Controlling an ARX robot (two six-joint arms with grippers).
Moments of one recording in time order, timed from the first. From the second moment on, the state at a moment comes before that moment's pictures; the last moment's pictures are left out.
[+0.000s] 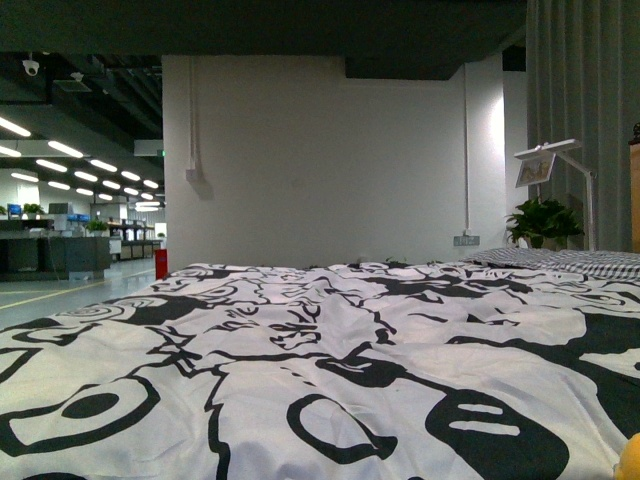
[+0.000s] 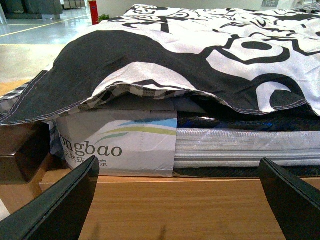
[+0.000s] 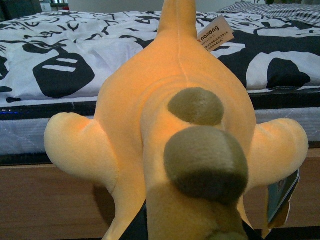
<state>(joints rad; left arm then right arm) 0.00 0.00 0.01 -0.01 0.00 -0.01 0.00 0.01 0.01 0.00 0.00 0.01</state>
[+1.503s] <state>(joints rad) 0.00 0.00 0.01 -0.01 0.00 -0.01 0.00 0.01 0.01 -0.01 0.00 0.01</state>
